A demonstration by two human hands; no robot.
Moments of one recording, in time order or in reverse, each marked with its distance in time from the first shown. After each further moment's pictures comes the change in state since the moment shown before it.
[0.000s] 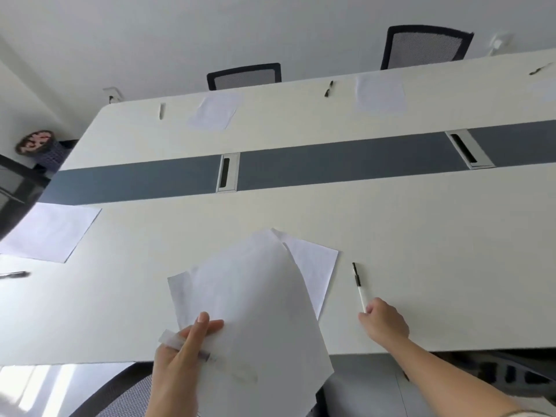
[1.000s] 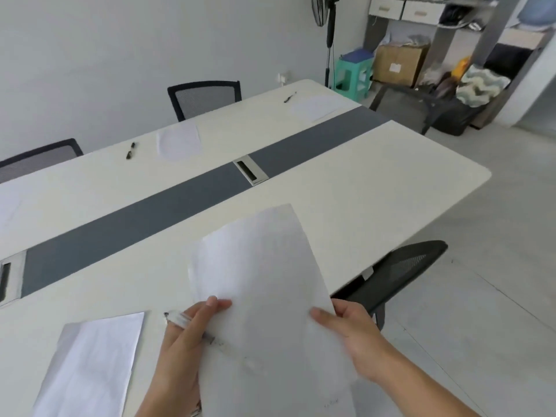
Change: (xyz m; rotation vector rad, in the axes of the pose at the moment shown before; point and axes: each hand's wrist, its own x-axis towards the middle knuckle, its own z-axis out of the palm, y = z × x) left_hand -0.212 -0.030 0.346 0.117 -0.695 0.027; right_hand -0.119 0.287 -0.236 1.410 -0.095 -0.161
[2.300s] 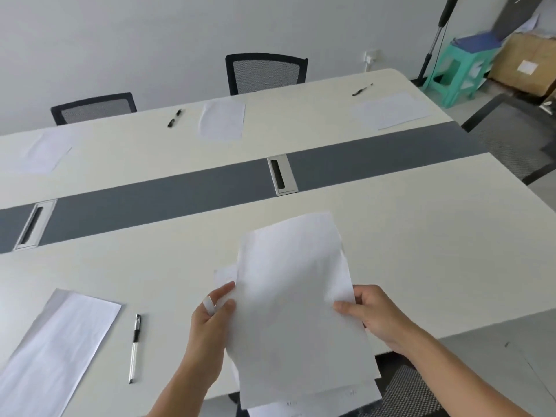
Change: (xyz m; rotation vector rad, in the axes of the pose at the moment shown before) left_hand 0.165 -0.035 0.119 -0.064 0.301 -0.078; right_hand 0.219 -0.139 -0.129 -0.532 -0.287 0.070
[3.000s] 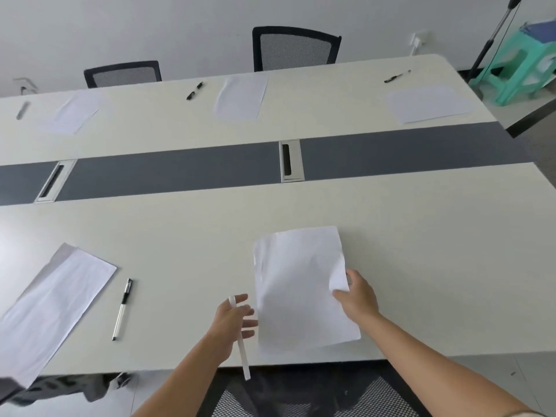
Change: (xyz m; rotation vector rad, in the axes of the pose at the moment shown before) left_hand 0.030 -0.066 0.063 0.182 0.087 -0.358; right_hand 0.086 0.059 -0.043 -0.479 0.280 0.116
